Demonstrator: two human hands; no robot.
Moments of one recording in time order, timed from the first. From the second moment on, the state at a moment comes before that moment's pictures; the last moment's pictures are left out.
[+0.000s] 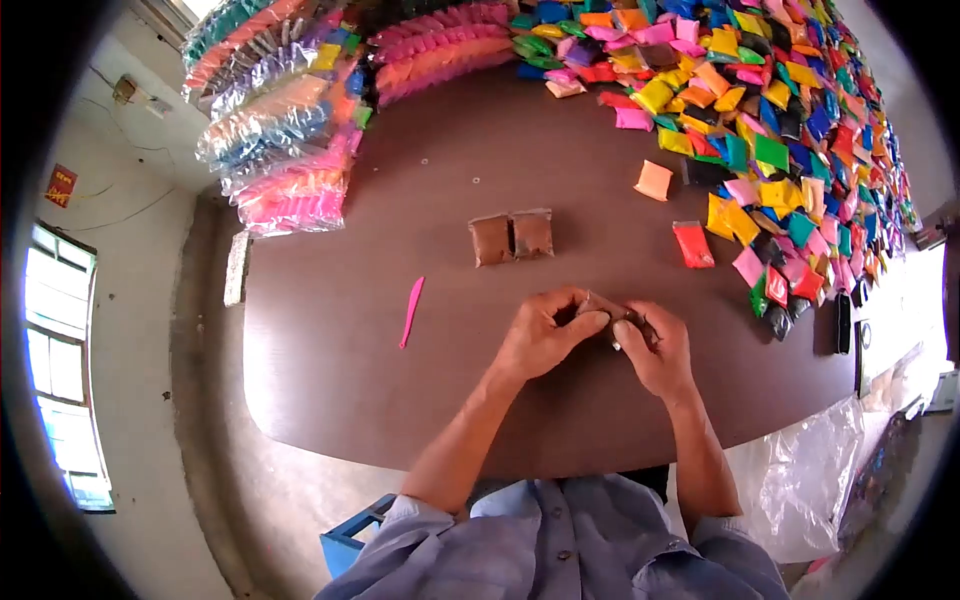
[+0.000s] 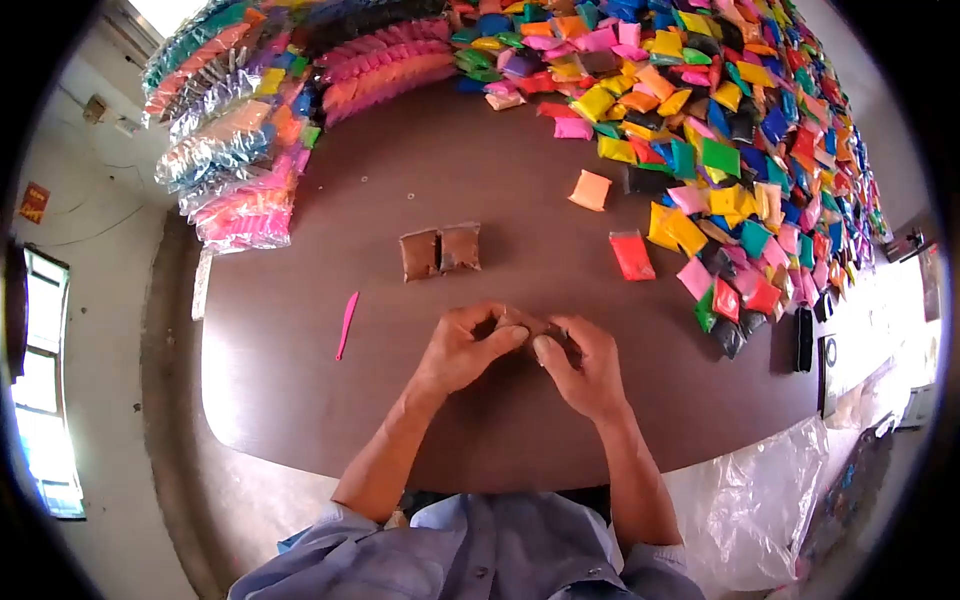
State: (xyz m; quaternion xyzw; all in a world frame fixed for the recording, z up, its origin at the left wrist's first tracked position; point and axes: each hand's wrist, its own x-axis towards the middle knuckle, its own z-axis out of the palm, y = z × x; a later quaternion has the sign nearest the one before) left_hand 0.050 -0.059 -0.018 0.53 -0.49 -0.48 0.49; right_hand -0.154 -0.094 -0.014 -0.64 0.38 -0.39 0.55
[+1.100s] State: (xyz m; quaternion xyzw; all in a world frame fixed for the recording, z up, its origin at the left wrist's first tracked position) left_hand 0.051 -0.052 -0.008 0.53 -0.46 -0.50 0.50; right_hand -0.155 -0.096 -0.015 -0.64 0.39 -0.35 0.56
